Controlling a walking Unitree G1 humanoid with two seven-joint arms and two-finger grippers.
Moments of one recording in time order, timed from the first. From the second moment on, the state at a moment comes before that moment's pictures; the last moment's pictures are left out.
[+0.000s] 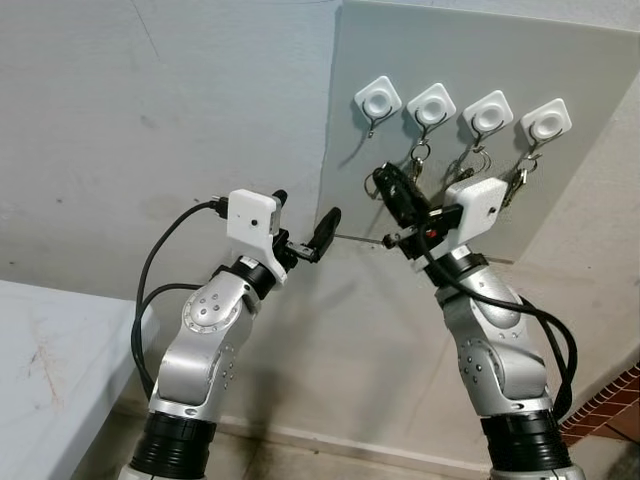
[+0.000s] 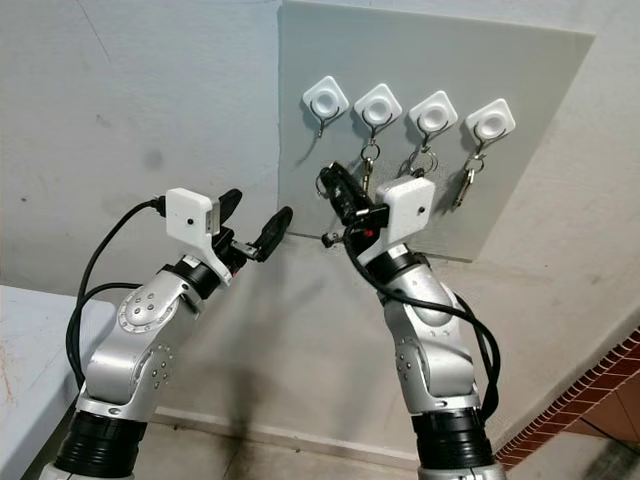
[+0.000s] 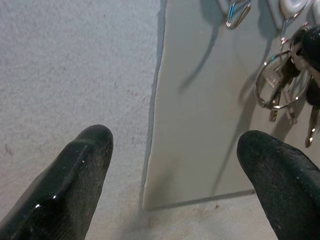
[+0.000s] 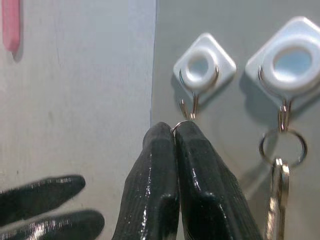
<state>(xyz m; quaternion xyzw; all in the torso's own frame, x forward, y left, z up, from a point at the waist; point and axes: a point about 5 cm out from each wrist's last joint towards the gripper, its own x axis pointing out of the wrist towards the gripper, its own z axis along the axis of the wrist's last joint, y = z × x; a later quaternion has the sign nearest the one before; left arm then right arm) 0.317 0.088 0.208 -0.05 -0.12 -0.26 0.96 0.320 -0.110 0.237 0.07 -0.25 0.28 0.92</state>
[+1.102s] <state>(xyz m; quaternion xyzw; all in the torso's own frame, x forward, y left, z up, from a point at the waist) 0.310 0.072 0.217 -0.05 -0.13 -0.30 0.94 0.332 -0.097 0.262 0.14 -0.27 0.26 0.92</state>
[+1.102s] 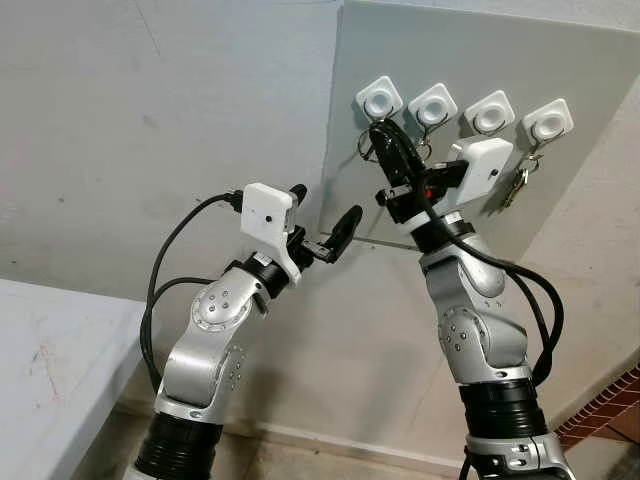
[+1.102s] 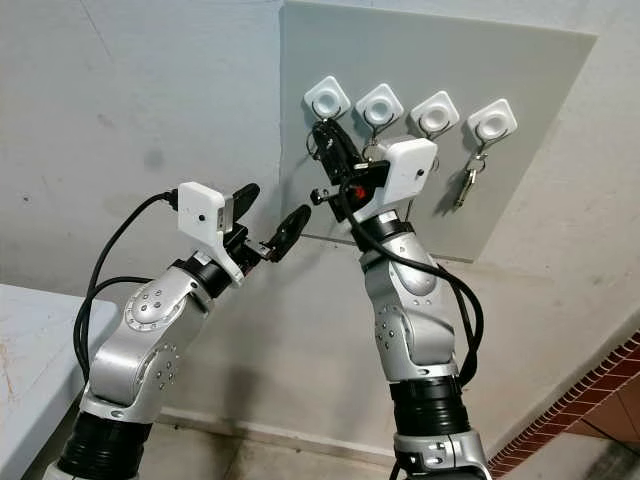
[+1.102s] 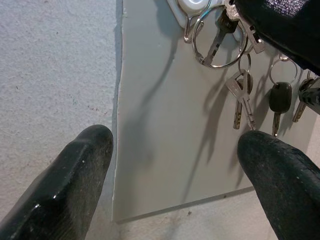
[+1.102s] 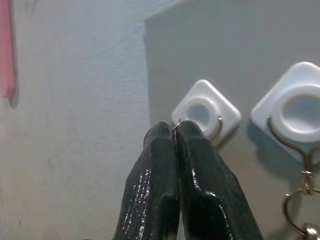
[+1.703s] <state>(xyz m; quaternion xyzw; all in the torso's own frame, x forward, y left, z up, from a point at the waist) 0.310 0.071 0.217 -0.06 -0.12 -0.30 0.94 0.336 -0.094 0.262 0.17 -0.26 0.25 0.92</state>
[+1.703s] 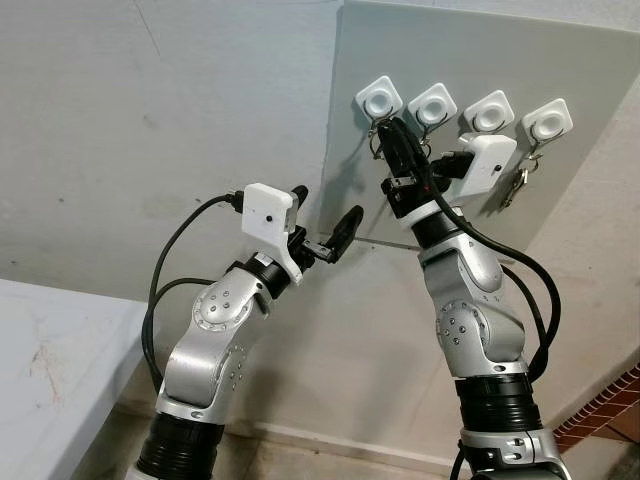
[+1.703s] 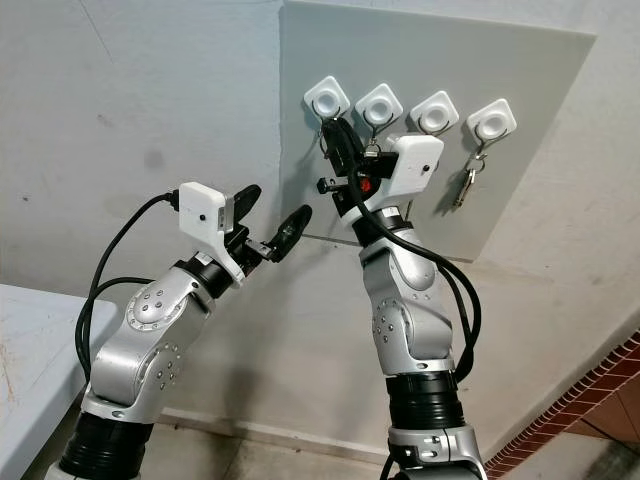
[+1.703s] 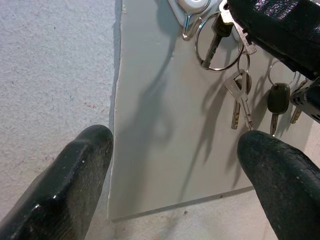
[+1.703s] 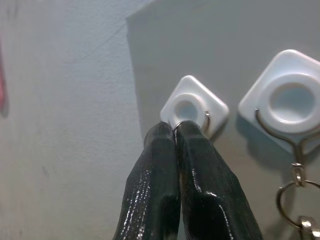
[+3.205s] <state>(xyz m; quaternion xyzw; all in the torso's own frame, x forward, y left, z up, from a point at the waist) 0.308 0.069 0.221 -0.07 -0.12 -0.30 0.94 0.346 -0.091 0.268 0.23 -0.23 0.21 0.92</state>
